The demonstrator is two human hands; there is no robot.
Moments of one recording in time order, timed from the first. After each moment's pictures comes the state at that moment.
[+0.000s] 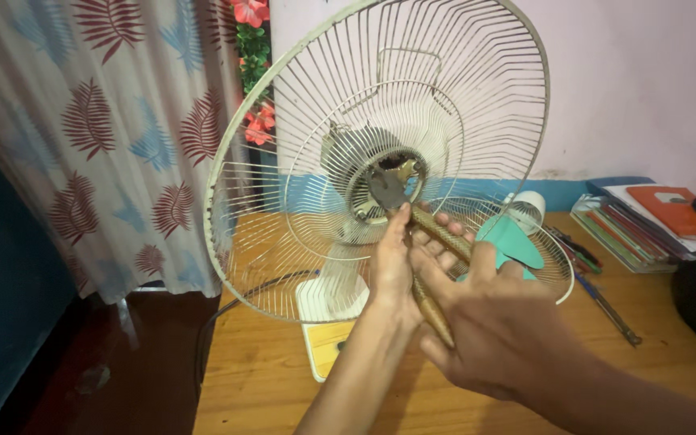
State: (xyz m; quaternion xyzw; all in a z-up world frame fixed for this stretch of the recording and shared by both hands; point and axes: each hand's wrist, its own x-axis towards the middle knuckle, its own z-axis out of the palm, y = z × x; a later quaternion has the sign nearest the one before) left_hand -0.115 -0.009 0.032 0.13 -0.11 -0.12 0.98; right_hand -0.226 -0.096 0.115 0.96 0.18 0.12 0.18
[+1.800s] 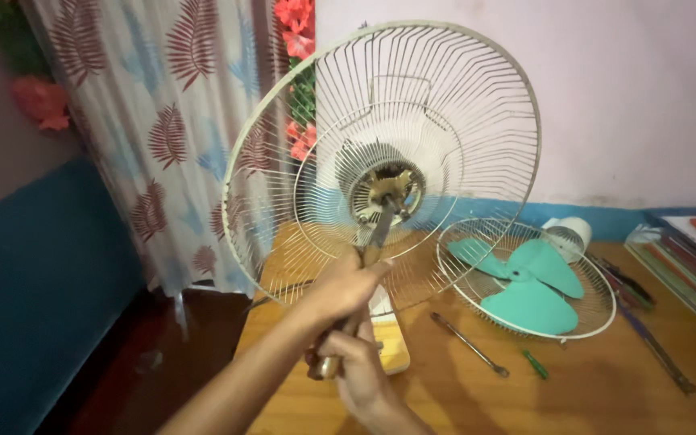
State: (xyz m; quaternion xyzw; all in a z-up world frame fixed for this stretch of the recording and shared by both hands) left_hand -0.149 0.057 0.026 0.88 0.02 0.05 0.47; right_hand -0.196 -0.029 -0.061 0.45 0.15 -0.17 -0.86
